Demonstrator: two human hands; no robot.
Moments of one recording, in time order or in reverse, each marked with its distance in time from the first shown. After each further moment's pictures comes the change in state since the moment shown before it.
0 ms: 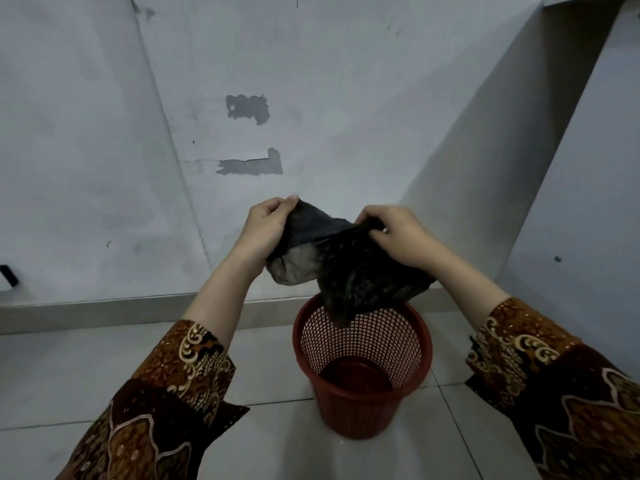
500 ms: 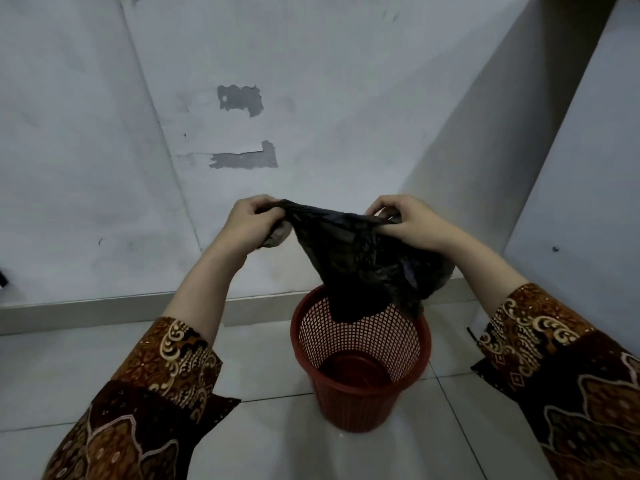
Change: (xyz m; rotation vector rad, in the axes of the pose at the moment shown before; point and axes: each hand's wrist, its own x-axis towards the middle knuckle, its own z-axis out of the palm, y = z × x) left_hand 0.006 -0.006 -0.019 0.079 -0.071 0.029; right_hand -0.001 0.023 -0.014 0.245 -0.159 0.147
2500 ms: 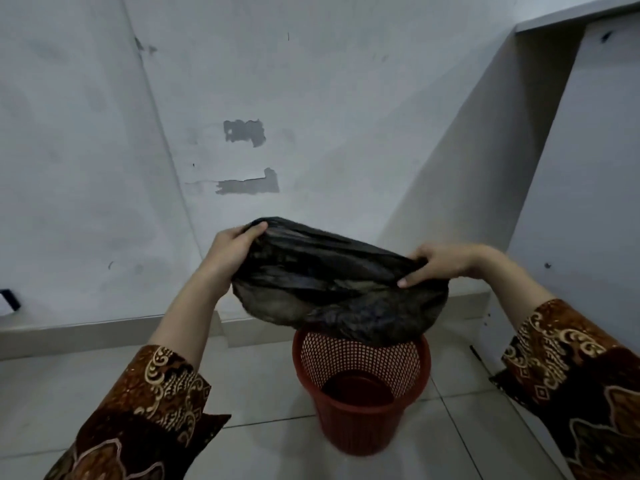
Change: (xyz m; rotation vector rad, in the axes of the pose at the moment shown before) left_hand -0.001 -0.006 -0.022 -0.056 0.126 -0.137; right_hand -0.028 0.024 -0.034 -0.147 -0.390 0.402
